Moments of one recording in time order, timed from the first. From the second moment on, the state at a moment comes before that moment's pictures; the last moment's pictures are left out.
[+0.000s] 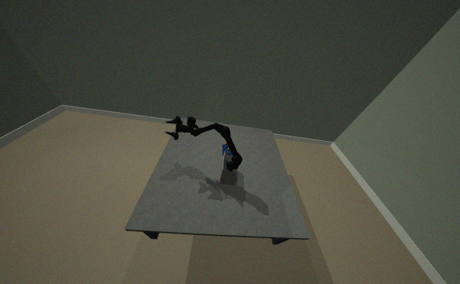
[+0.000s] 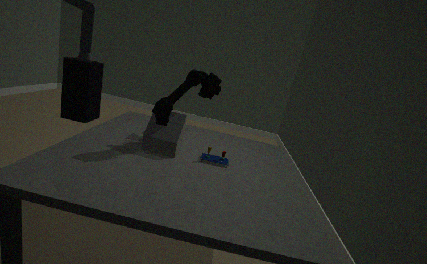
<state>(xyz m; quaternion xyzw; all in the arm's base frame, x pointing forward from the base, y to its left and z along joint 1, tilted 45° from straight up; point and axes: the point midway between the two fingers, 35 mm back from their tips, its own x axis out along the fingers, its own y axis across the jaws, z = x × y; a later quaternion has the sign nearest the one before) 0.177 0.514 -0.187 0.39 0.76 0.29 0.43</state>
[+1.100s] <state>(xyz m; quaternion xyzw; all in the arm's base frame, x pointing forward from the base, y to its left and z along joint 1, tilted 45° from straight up) 0.338 0.348 -0.174 0.25 0.64 0.07 0.72</state>
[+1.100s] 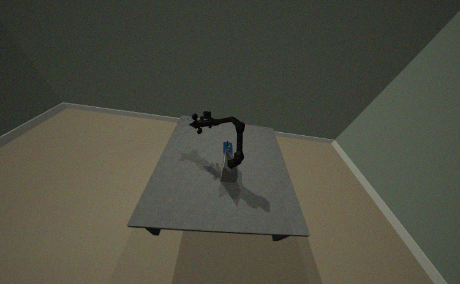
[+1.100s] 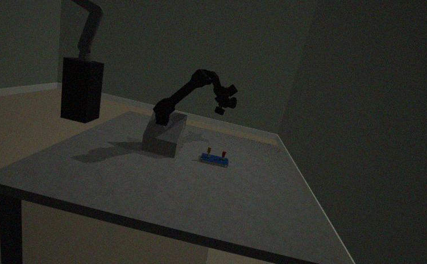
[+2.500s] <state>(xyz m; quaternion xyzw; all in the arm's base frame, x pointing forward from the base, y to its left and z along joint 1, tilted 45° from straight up) 0.309 -0.006 -0.024 -0.29 0.68 -0.21 0.64</state>
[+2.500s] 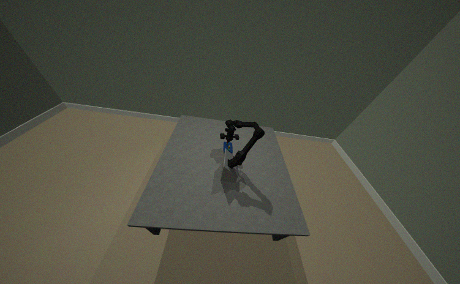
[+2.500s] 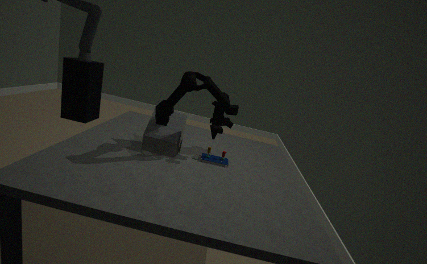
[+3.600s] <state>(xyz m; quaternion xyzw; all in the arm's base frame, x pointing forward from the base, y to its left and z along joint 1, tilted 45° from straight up) 0.302 -0.048 -0.034 -0.32 0.68 -0.21 0.62</state>
